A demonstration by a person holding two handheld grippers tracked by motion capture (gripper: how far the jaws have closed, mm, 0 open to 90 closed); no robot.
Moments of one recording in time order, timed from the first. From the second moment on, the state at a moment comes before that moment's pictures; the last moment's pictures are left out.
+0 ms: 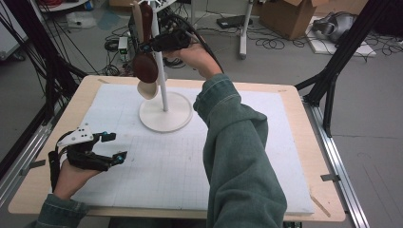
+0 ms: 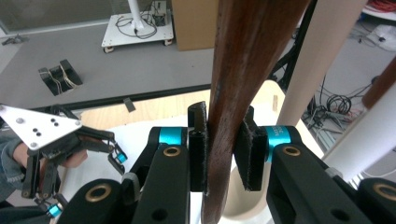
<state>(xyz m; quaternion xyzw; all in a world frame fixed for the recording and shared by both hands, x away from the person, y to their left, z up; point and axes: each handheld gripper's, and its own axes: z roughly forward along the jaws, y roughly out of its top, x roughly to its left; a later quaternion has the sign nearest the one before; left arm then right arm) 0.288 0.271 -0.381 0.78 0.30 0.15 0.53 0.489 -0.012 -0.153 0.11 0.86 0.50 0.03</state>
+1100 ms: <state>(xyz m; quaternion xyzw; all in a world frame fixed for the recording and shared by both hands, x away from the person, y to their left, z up) 0.289 0.274 -0.381 0.78 0.30 0.14 0.53 0.517 -0.008 -0.159 0.13 0.85 0.51 0.00</state>
